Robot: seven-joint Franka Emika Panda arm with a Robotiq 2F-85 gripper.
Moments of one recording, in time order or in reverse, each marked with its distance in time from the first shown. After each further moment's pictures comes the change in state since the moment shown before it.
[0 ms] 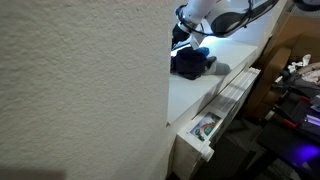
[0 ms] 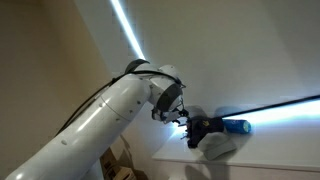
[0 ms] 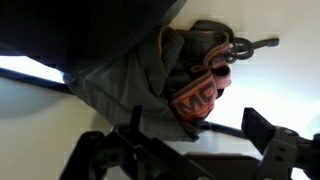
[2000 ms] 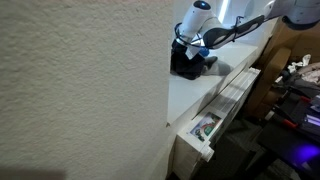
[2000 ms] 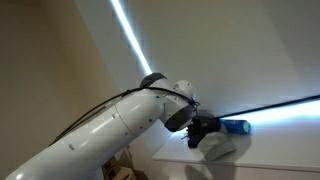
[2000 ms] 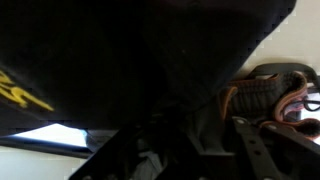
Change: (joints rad) arm -0.005 -0.220 -0.009 0.161 -0.068 -0.062 -0.052
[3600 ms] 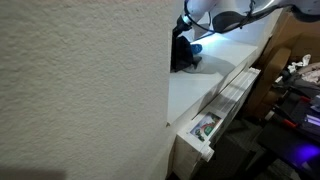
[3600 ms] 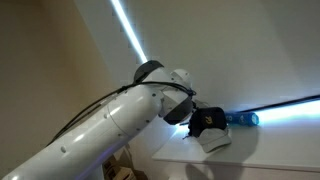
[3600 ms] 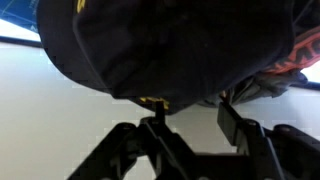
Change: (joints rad) arm -0.131 0.047 0.204 -0.194 -0.320 -0.232 0.253
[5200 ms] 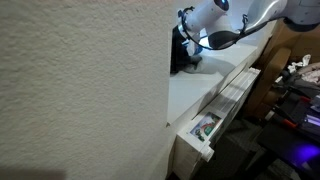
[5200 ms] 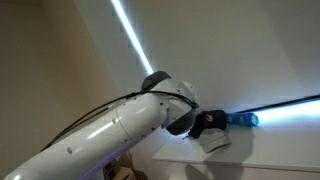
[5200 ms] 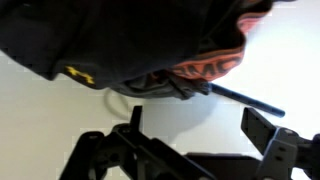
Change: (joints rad) arm 0.059 -0.103 -0.063 0.012 -0.168 0.271 -0.174
